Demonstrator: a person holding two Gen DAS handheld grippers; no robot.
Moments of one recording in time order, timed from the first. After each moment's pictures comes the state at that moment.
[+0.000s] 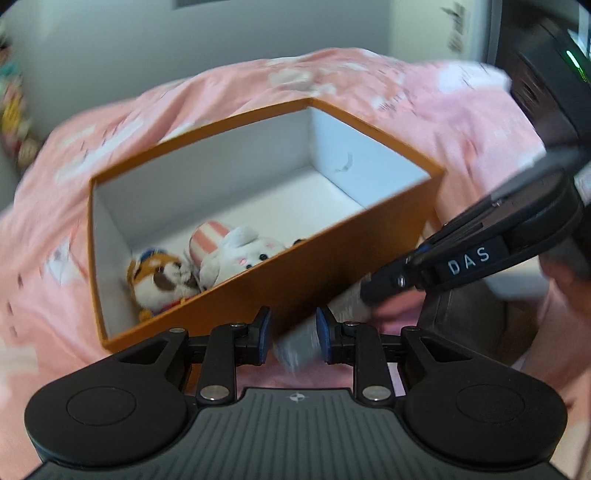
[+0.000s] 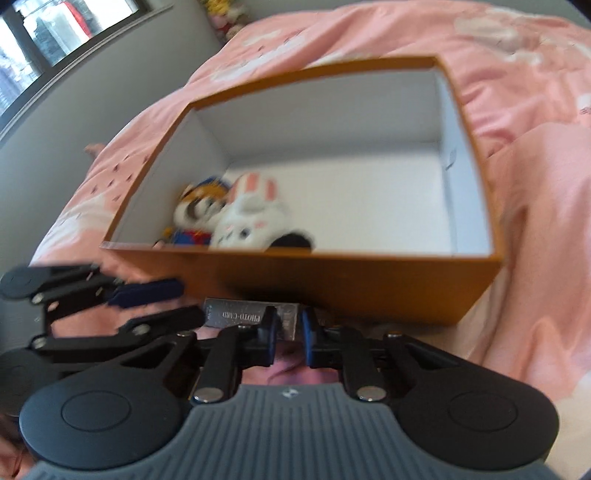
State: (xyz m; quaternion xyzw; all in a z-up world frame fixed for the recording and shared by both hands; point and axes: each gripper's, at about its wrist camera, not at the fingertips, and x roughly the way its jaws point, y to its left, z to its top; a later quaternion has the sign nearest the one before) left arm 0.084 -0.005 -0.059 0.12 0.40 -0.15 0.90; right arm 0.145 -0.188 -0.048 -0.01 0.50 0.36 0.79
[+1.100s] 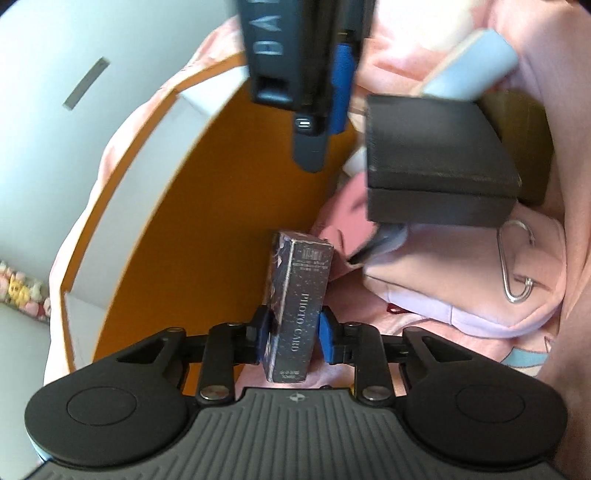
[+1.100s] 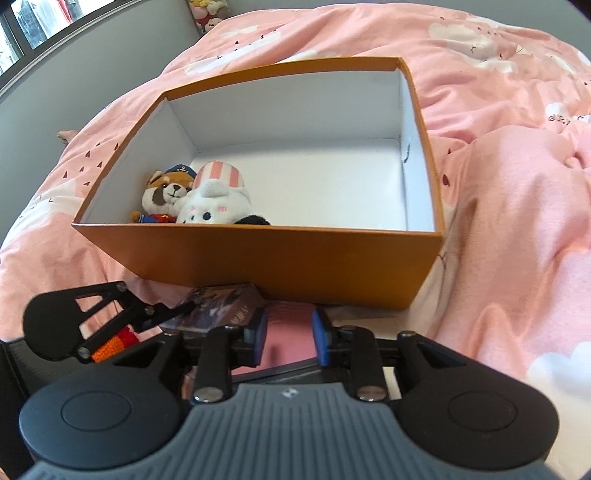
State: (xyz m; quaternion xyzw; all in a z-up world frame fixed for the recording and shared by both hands) left arm 0.049 -0.075 -0.124 0.41 0.36 -0.17 0.82; right arm 0.138 -0.208 -0.041 -0.06 0.49 0.30 0.82
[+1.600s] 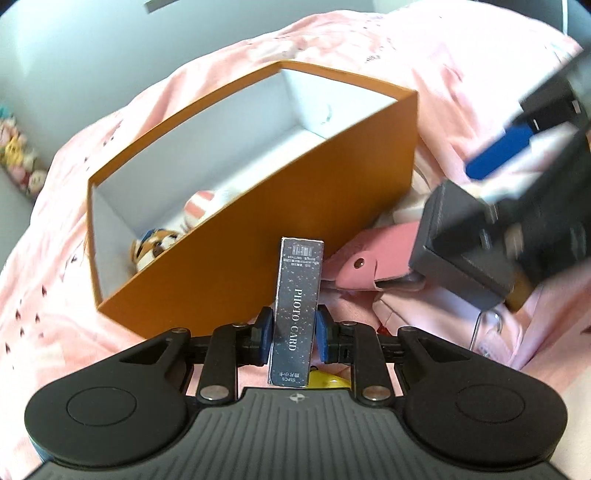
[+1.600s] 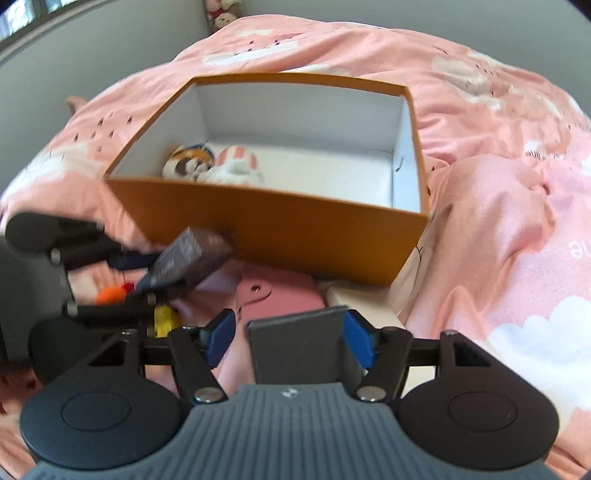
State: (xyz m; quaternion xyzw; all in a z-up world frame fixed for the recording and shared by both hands) left arm 0.052 -0.041 -0.068 0.19 0.43 -0.12 0.88; right arm 0.075 -0.206 -0.017 -0.15 0.45 0.29 0.83
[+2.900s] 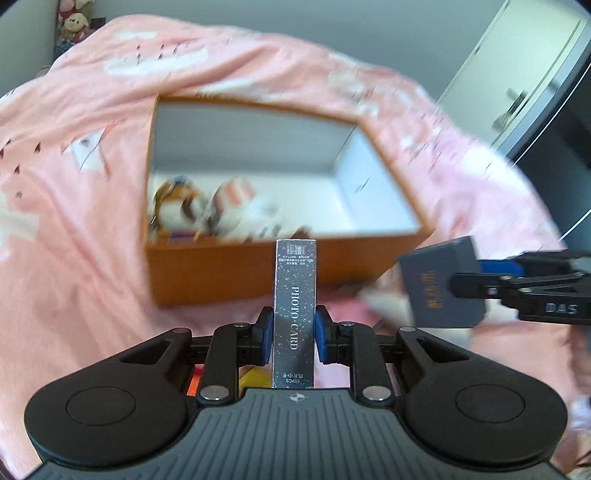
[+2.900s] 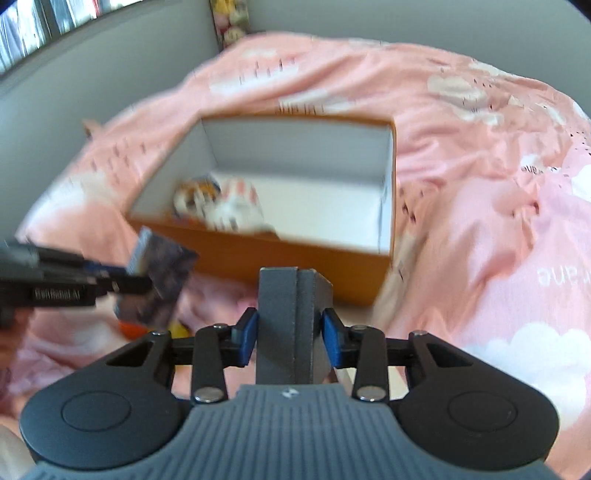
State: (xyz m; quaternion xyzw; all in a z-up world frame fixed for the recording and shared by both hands) left arm 0.063 0.050 -0.003 -0.15 0.45 -0.13 0.87; right arm 0.089 -0.242 0.038 -0.10 0.44 0.32 0.83
